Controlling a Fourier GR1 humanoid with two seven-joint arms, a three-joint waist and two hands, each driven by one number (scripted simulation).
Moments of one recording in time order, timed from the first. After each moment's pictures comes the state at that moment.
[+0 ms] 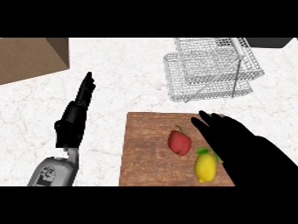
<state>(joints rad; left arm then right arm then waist) -0.18 0.08 -0.17 -1.52 -0.11 0.23 0.05 -0.64 -0.80 0.76 -2.25 0.05 0.19 1.19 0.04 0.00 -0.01</state>
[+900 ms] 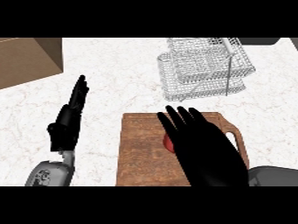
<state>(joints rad) -0.15 0.09 -0.14 -1.53 -0.11 0.24 0.03 -0.88 -0.61 0.97 -2.01 0.08 0.21 1.24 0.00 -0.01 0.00</state>
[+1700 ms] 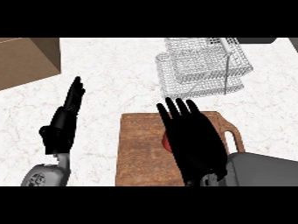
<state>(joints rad) -0.12 0.10 -0.12 -1.56 -0.10 0.22 0.04 -0.91 -0.56 1.03 -1.86 0.18 0.21 1.23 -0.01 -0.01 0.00</state>
